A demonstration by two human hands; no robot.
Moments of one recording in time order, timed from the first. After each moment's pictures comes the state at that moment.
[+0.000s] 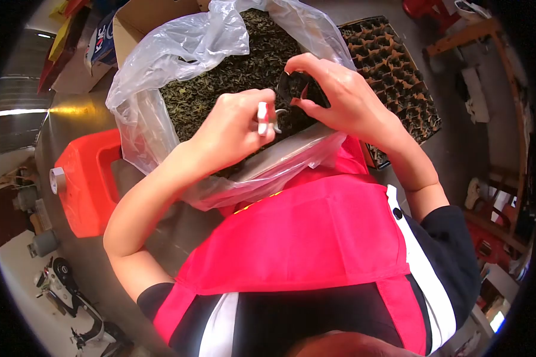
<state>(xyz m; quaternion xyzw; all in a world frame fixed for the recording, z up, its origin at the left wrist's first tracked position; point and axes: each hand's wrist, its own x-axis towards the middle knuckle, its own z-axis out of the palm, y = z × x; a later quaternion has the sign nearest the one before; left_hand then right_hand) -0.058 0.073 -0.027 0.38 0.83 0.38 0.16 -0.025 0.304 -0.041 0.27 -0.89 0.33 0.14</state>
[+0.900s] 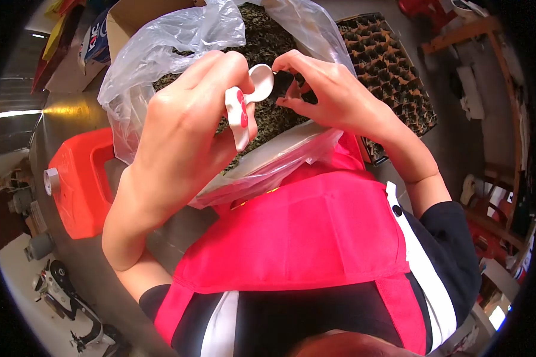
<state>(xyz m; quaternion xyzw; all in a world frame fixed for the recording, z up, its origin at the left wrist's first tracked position) -0.044 0.062 0.047 0.44 0.84 0.31 -0.06 -0.027 0.296 -0.036 0.27 -0.87 0.41 0.02</state>
